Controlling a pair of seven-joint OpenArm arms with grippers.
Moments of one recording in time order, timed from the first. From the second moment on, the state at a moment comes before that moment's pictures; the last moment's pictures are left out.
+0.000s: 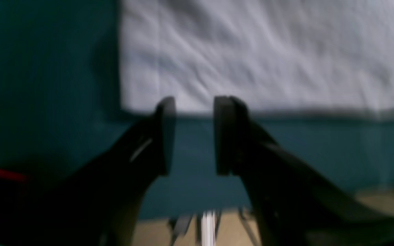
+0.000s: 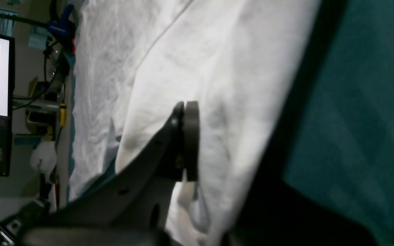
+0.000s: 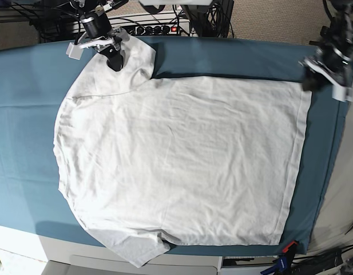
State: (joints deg) left arm 32.5 -25.1 -28.1 104.9 -51.8 -17.1 41.8; right arm -35.7 -5.9 27.4 95.7 52.1 25.0 -31.3
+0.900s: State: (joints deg) left arm 21.2 -32.3 -24.6 74.7 -79.3 -33.5 54.1; right arm -35.7 -5.9 27.4 95.7 52.1 25.0 -31.1
